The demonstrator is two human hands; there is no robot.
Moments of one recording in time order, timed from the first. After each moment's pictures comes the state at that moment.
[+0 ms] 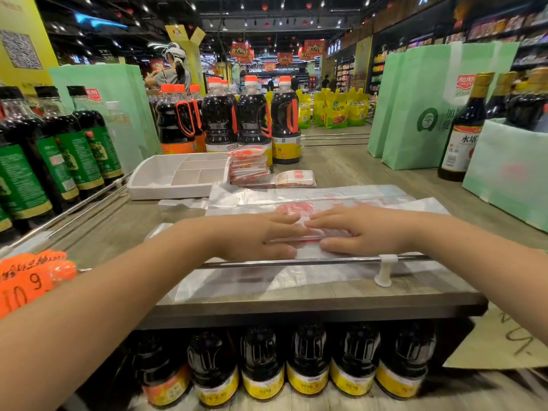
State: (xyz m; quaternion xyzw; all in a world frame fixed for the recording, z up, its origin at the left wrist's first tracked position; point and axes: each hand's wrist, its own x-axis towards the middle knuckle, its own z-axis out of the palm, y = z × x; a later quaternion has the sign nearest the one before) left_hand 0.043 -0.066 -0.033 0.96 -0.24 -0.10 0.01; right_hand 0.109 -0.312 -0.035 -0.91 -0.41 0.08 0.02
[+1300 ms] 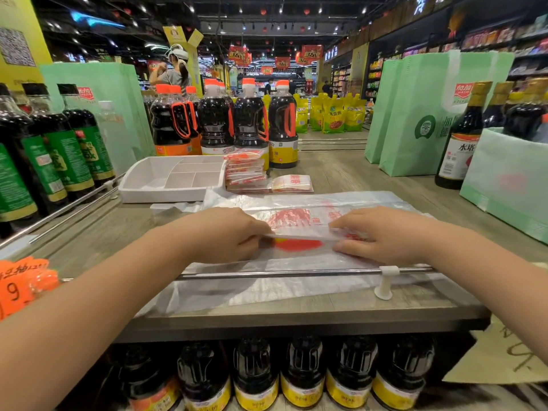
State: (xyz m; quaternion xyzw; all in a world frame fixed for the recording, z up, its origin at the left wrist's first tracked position) left_hand 0.052 -0.037 -0.036 0.97 -0.24 0.04 -0.06; right_hand 0.112 -0.332 -0.035 -0.93 -0.36 -0.01 0.00
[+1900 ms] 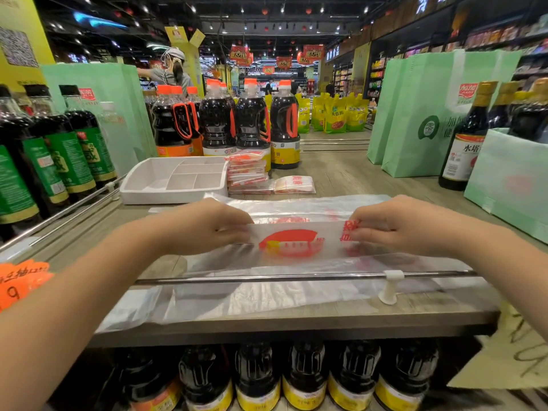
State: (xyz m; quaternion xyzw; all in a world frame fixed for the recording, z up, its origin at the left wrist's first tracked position) left_hand 0.041 -0.007 -0.022 0.98 -0.20 0.02 0.08; right_hand 0.112 -0.347 -0.019 -0.92 -0.38 -0.02 0.08
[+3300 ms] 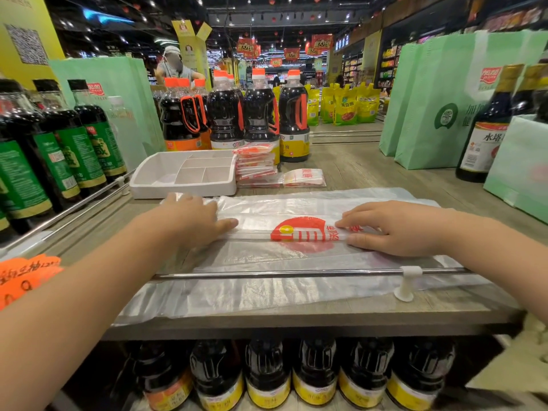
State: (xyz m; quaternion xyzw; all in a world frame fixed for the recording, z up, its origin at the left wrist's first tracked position) left_hand 0.067 0.020 -0.038 0.99 0.09 -0.05 -0.12; right_hand 0.134 -0.328 -0.039 -0.92 -0.38 0.03 -0.01
